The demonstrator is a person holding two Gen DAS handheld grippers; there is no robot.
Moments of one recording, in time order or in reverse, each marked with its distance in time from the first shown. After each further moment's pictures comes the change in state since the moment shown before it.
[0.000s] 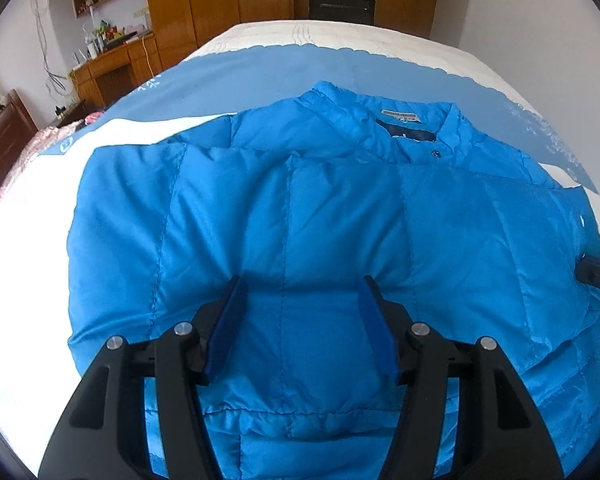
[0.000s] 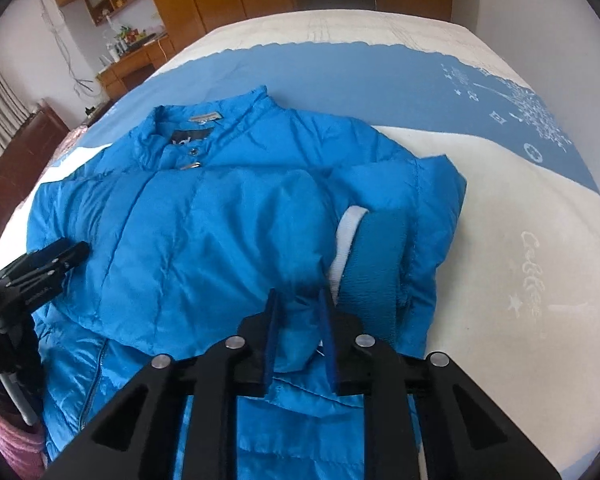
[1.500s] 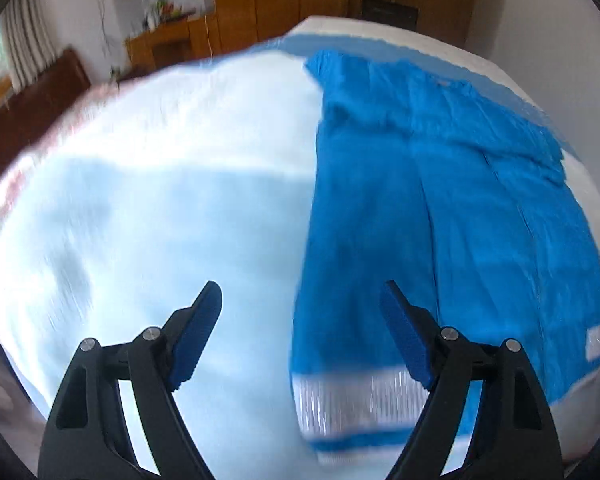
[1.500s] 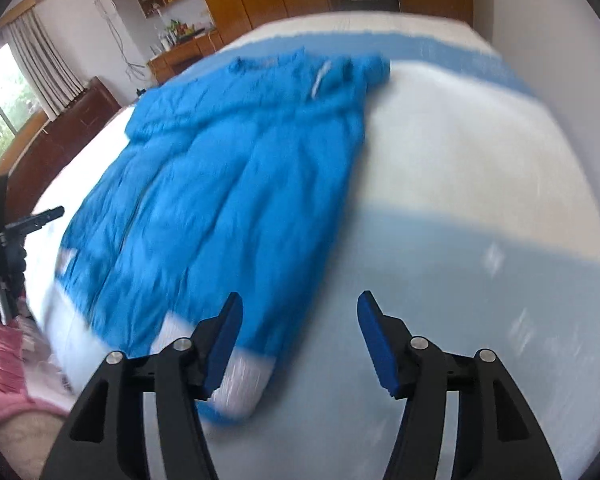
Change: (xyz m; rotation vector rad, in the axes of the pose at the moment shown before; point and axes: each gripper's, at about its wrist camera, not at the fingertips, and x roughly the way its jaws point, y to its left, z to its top) left arm -0.187 0.133 -0.216 -0.138 0.036 0.042; right arm -0.154 -0.041 -0.244 -0.058 0.023 0.176
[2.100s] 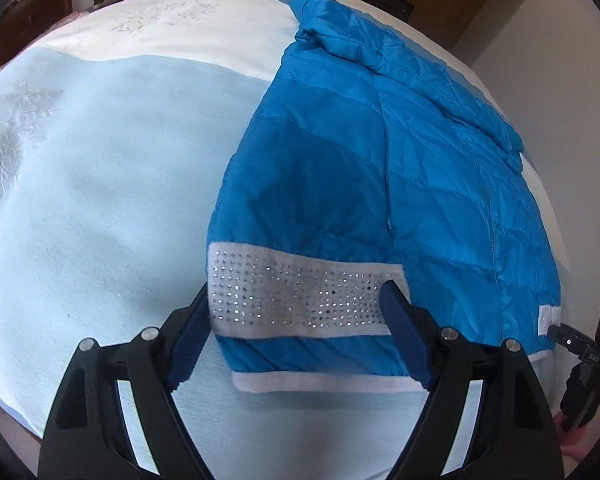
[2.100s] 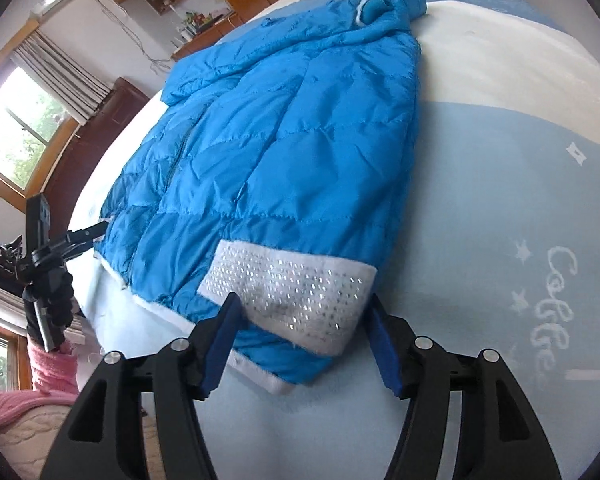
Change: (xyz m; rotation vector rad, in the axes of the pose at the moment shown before) left arm 0.017 -0.008 -0.059 -0.152 0.098 -0.226; right arm 0.034 0.026 -0.031 0.052 0.059 0.163
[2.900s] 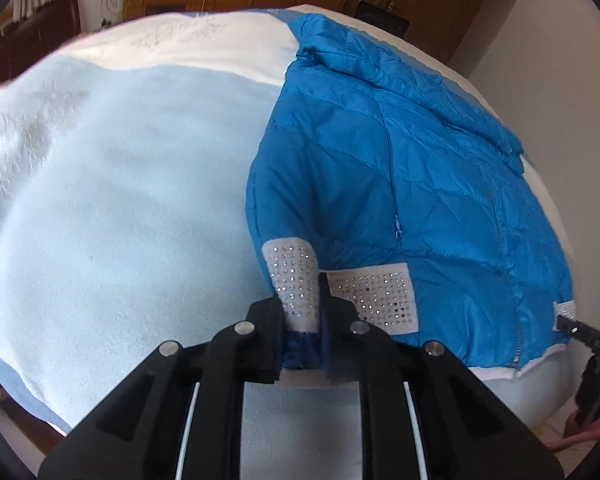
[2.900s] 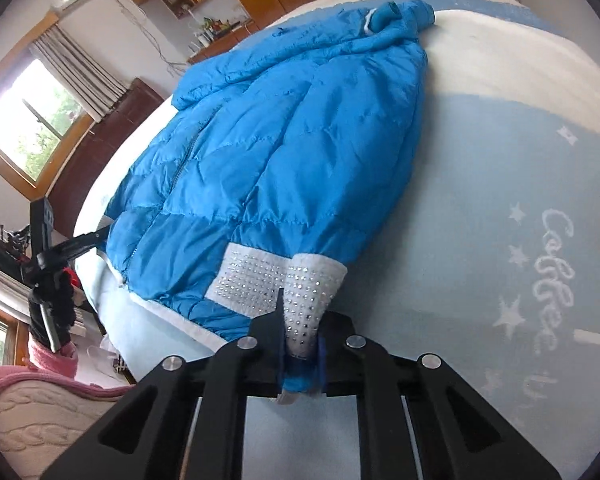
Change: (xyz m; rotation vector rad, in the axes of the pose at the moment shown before) left arm -0.009 0.000 -0.020 0.044 -0.110 0.041; right arm -0.008 -0.005 -0.015 -0.049 -0.045 0.032
